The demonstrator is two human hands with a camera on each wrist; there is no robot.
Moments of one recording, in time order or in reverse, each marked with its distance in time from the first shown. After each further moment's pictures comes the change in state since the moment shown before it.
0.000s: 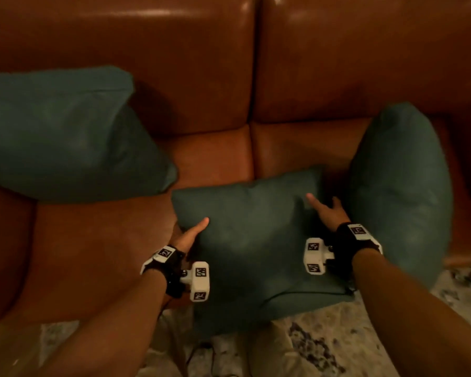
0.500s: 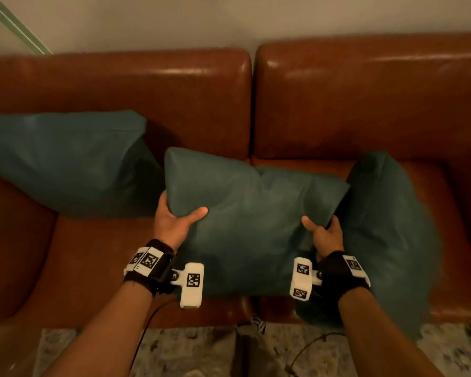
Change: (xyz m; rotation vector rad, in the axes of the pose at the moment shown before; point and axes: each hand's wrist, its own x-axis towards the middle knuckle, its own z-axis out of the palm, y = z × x) left_hand -0.090 0.104 0.054 0.022 0.253 0.534; right_hand -0.023 -0.034 -0.030 0.542 0.001 -0.242
